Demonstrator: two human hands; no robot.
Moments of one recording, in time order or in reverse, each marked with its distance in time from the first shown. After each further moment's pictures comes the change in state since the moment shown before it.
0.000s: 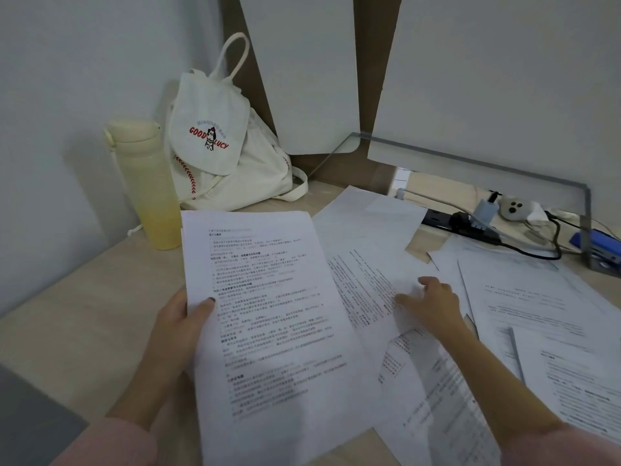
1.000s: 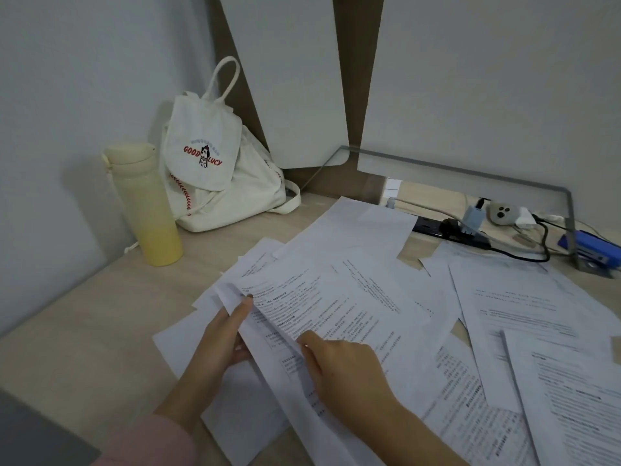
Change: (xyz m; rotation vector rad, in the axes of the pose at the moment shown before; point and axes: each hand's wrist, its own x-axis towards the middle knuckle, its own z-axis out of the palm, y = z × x) left_hand -0.004 0.001 0.042 -0.222 -0.272 -0.226; right_hand -0.119 -0.055 0.051 -0.475 0.128 -0.831
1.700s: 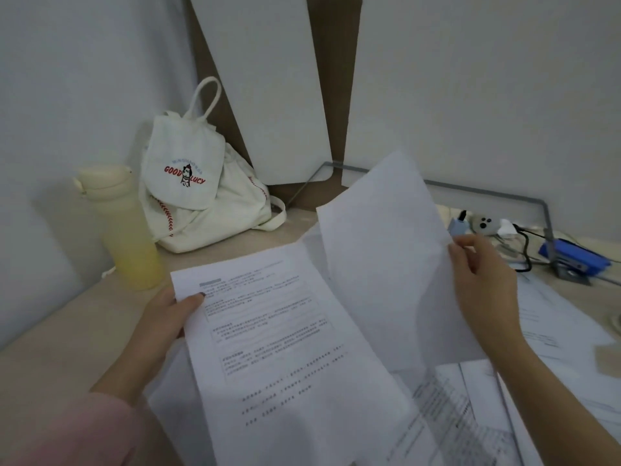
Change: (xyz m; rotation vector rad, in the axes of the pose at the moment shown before) left_hand 0.039 0.046 -0.039 0.151 0.100 0.172; right_hand 0.025 0.136 -0.099 0.531 0.580 0.626
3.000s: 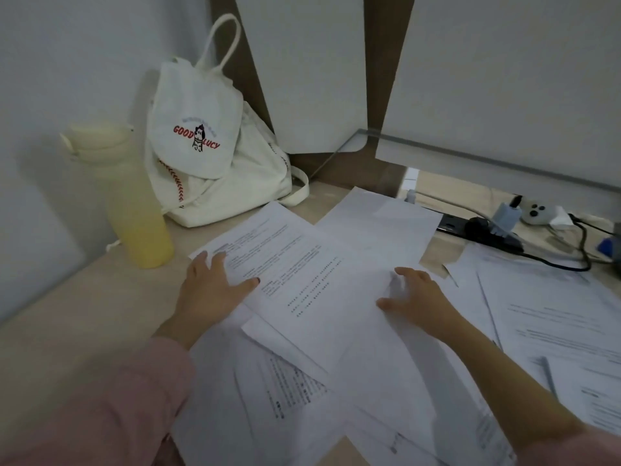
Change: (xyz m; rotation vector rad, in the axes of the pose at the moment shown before) left_hand 0.069 -0.027 0.027 0.862 0.002 -0.036; right_hand 0.004 0.051 0.126 -0.346 -0.744 0.120
